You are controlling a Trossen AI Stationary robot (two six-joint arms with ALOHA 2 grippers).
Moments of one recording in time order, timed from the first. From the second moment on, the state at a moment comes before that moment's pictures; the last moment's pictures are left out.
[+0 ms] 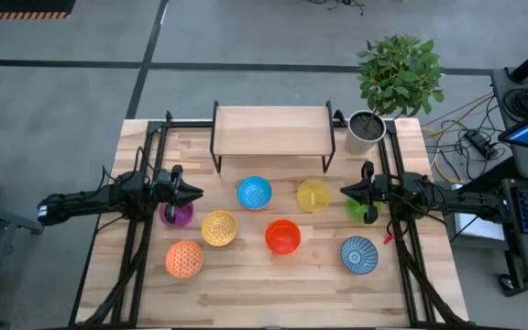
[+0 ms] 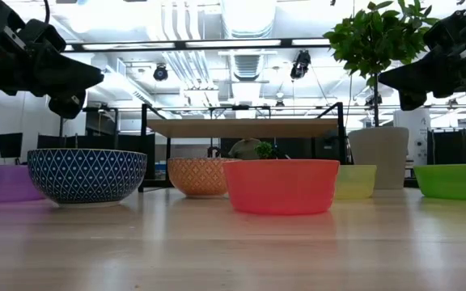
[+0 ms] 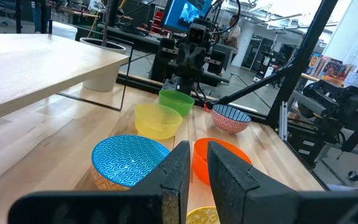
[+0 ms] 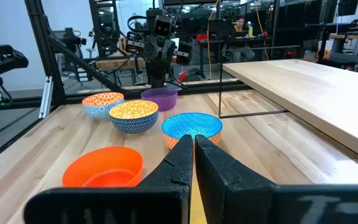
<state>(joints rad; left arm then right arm) 0.12 0.01 0.04 -0.05 0.09 -0.27 -0.10 0.06 0.01 0.02 -0.05 0.04</state>
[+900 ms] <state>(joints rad) 0.12 0.02 0.03 0.07 0.09 -0.14 -0.10 0.06 0.01 0.05 -0.07 0.46</state>
